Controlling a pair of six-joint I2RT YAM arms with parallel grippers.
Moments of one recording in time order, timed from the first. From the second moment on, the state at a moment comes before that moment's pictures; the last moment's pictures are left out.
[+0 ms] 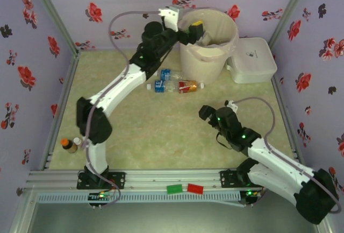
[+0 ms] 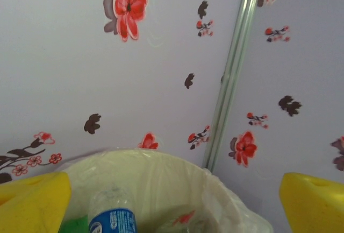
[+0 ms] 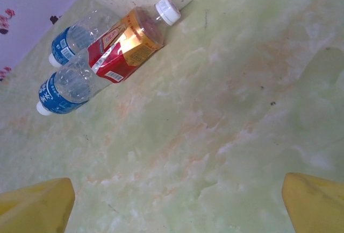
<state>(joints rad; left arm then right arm) -0.68 1.85 1.83 0.22 0.07 -0.20 0.66 0.89 0.47 -0.23 0.26 0.97</state>
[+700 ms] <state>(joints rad) -0.55 1.03 0.57 0.17 -0.08 -0.48 0.64 1.68 1.23 -0.33 -0.02 0.28</state>
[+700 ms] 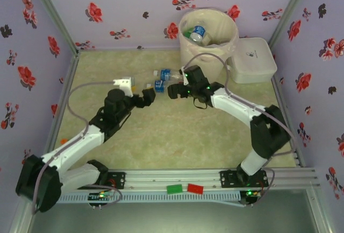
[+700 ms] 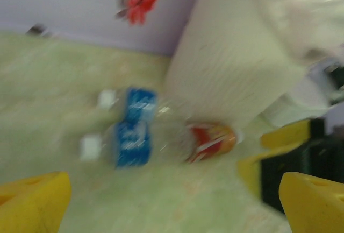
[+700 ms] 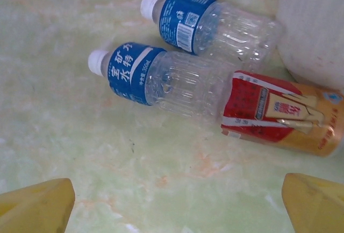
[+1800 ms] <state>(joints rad) -0.44 0.72 0.34 0.05 -0.19 -0.74 0.61 2.00 1.46 -0.39 0.00 0.16</state>
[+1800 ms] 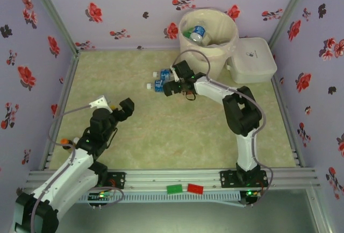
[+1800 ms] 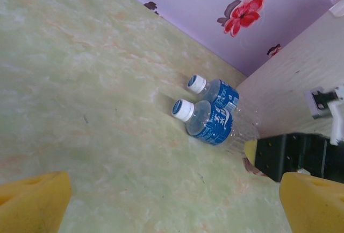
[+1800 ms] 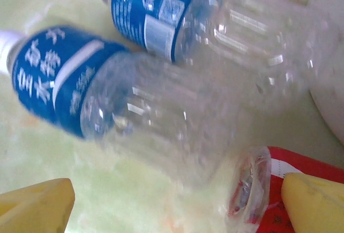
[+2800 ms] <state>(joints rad) -0.44 0.85 0.34 0.11 -0.10 -0.77 0.62 1.90 1.30 -0.42 0.37 0.90</state>
